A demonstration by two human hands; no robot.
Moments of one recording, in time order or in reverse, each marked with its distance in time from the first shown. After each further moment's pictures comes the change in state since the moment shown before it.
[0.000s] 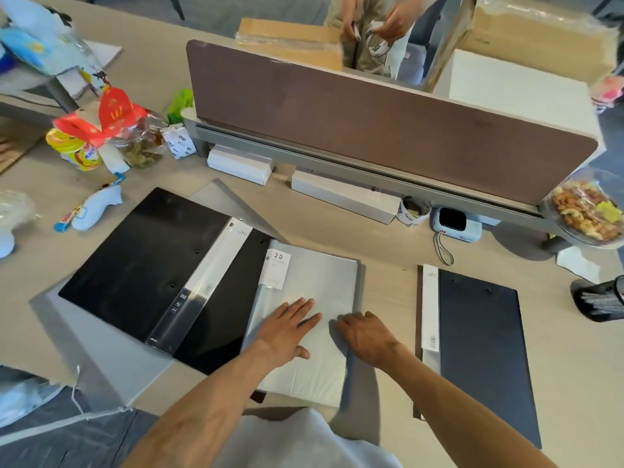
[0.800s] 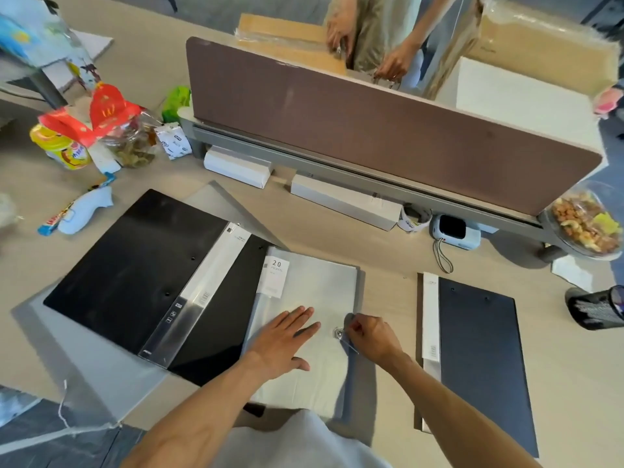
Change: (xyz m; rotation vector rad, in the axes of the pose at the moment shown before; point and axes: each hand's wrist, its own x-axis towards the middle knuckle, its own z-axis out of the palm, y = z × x) left_hand 0.002 -0.013 0.010 -0.079 0.048 0.061; right_hand 0.008 0.007 -0.016 0.637 0.012 0.537
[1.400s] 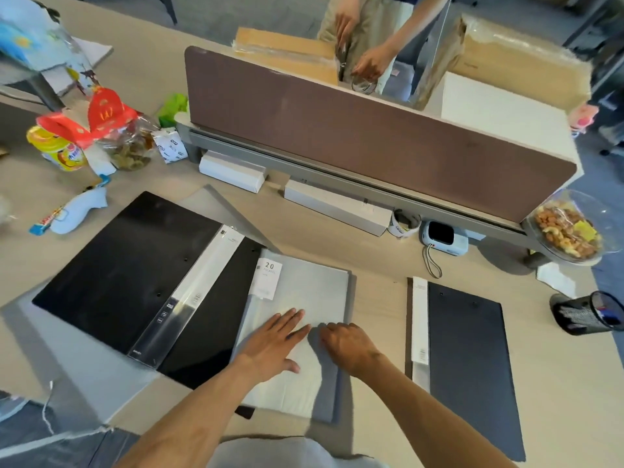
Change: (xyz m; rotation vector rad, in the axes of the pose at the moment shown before) left_hand -0.002 0.008 -0.005 0.040 0.034 -0.012; right_hand 0.001 -0.016 0.021 -0.586 -0.022 -0.429
